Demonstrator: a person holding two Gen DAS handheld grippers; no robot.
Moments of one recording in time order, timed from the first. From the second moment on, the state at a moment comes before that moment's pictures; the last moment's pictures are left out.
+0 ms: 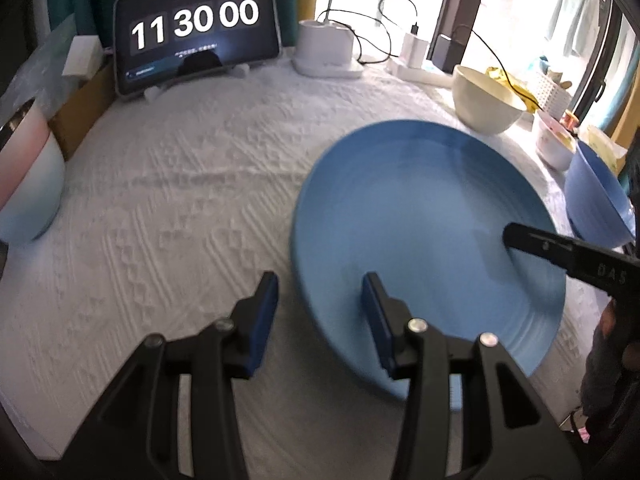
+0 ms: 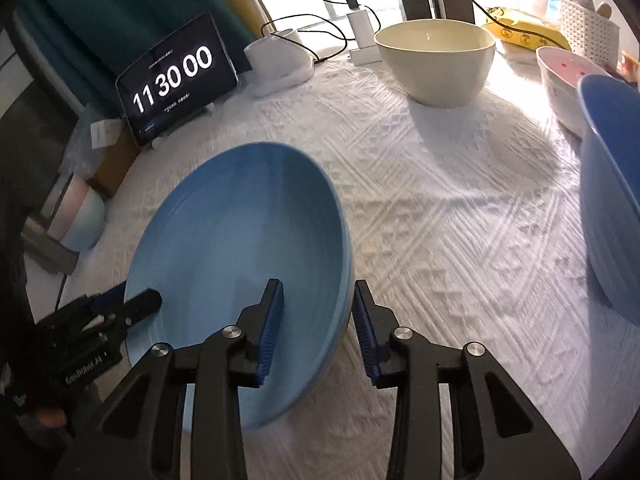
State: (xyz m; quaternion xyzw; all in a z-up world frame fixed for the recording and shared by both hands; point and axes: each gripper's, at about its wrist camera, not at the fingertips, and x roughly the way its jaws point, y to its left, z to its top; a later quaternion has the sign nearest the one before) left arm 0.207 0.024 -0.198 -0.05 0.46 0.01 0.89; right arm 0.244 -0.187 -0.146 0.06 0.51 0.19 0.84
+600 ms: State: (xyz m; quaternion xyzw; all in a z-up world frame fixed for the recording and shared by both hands) left arm 0.221 0.053 -0.175 -0.06 0.44 0.07 0.89; right arm 0.283 -0.165 -0.158 0.07 0.50 0.20 0.84
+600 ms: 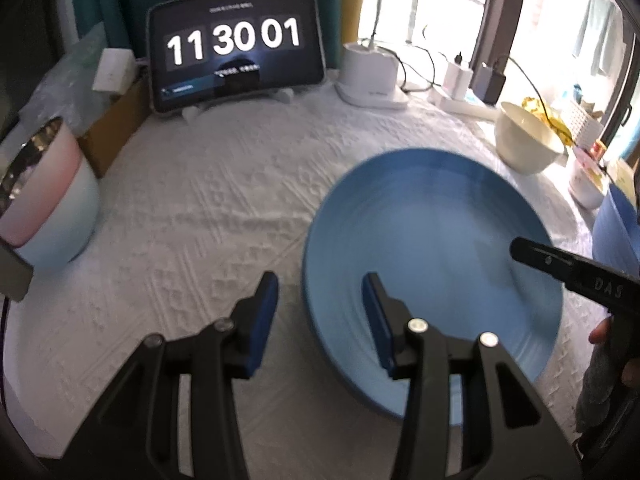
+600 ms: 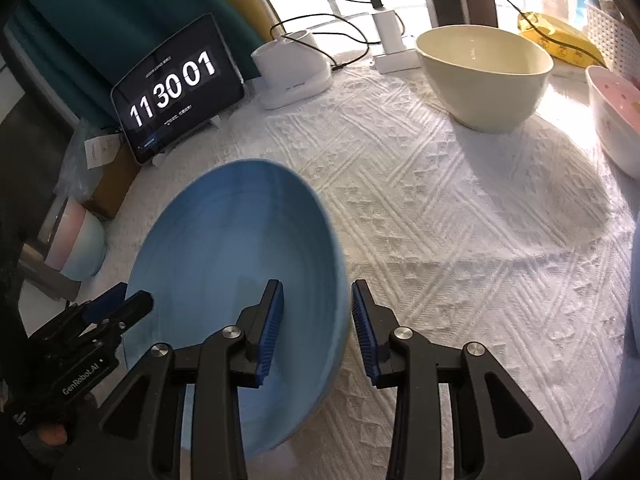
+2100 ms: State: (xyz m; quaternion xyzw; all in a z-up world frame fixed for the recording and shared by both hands) left arm 0.283 -0.226 -0.128 -0.01 0.41 -0.15 0.90; right arm 0.249 -0.434 -0.050 0.07 0.35 0.01 0.93
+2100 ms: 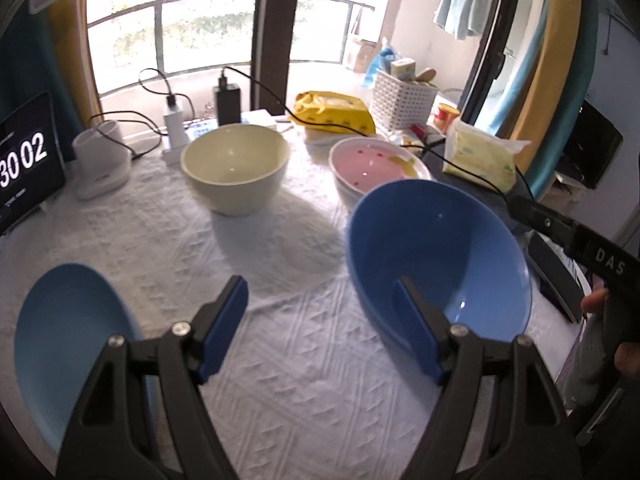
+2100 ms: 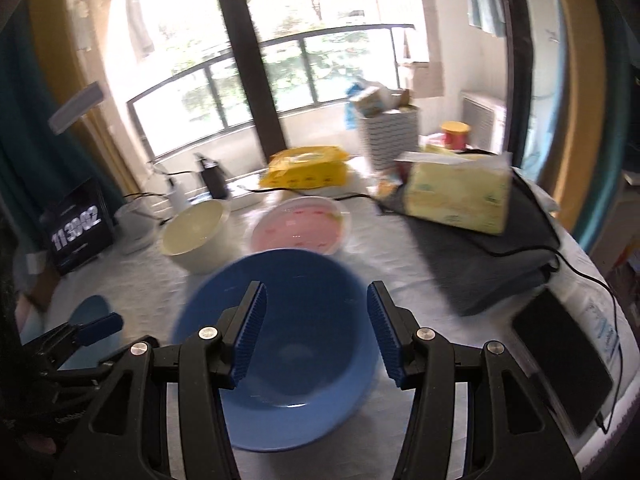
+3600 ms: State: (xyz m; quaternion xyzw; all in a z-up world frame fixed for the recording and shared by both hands) left arm 0.286 -0.178 -0.155 -0.03 0.45 -0.15 0.88; right arm 0.269 -0.390 -0.117 0.12 0.46 0.07 0.88
